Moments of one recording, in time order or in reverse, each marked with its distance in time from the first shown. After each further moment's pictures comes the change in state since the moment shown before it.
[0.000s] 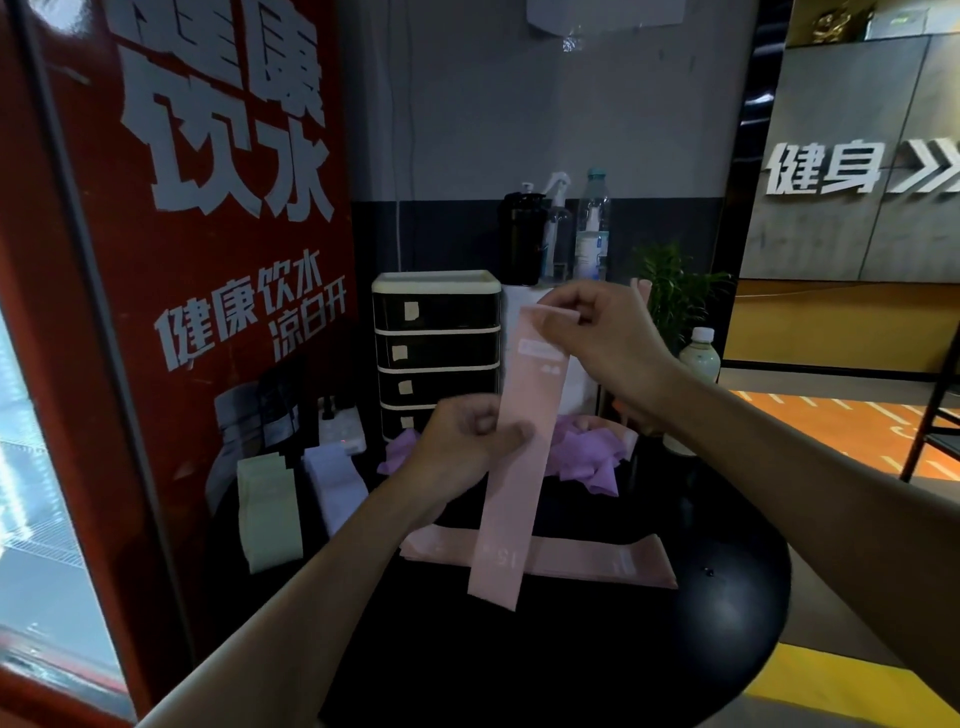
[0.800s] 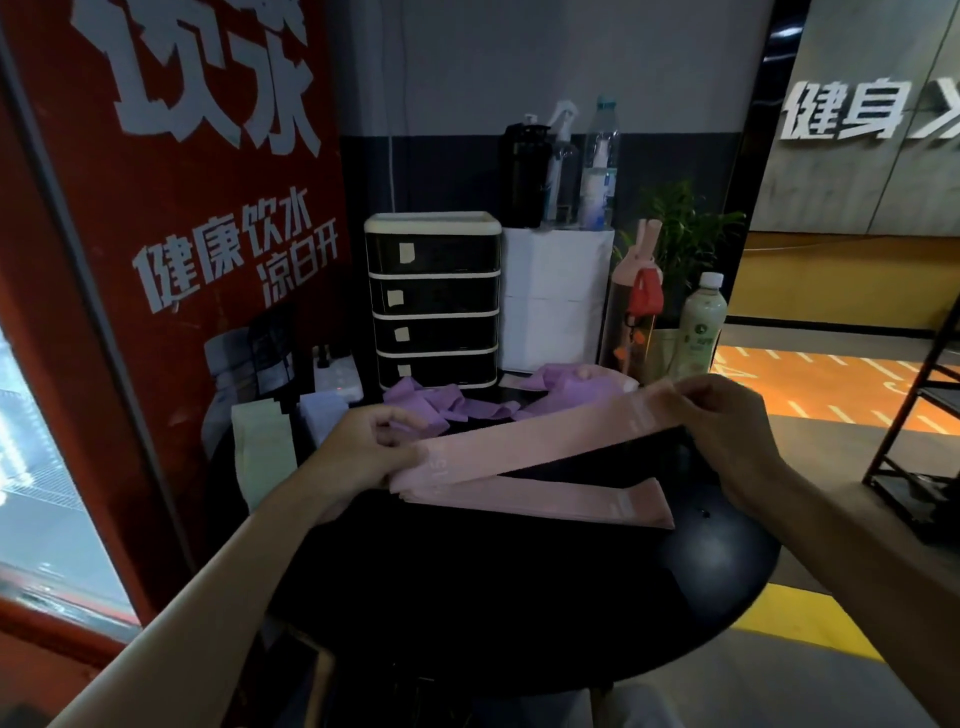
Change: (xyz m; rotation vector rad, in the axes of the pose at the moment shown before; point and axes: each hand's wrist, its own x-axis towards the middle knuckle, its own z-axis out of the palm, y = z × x) left_hand -0.037 -0.058 -0.078 0.214 0.144 -0.313; right_hand -0.099 0.116 -0.050 -0.067 0.312 0.371
